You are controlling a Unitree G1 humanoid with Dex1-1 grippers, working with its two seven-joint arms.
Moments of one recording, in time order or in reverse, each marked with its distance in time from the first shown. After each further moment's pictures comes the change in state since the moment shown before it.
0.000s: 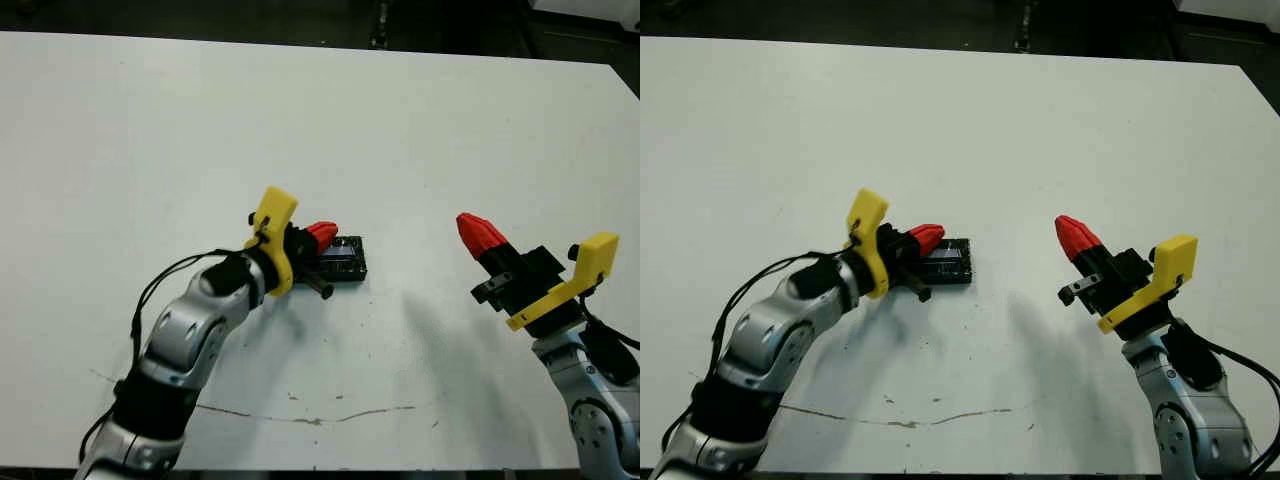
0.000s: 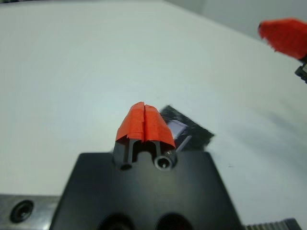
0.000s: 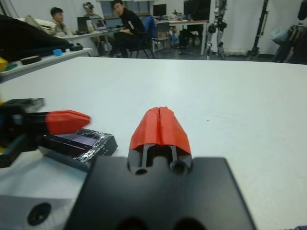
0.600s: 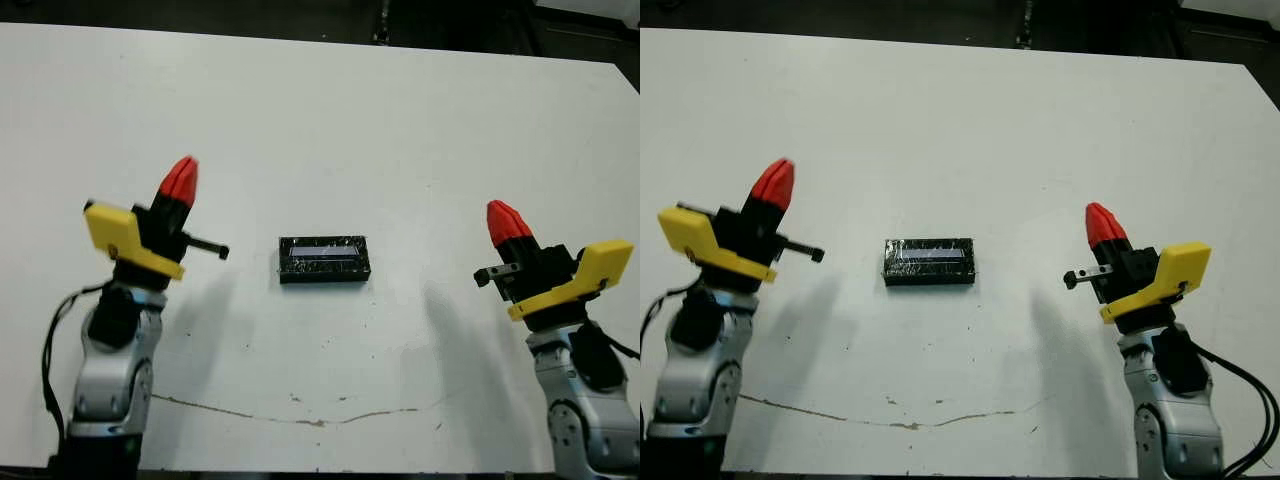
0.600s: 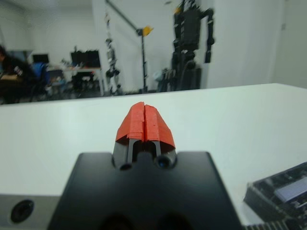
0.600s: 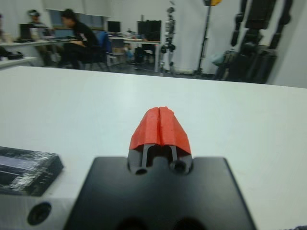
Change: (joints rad) left arm 0.215 -0.024 0.283 0.053 0.100 -0.624 0.182; right arm -0.006 0.130 0.005 0.083 -0.237 -0.212 -0.205
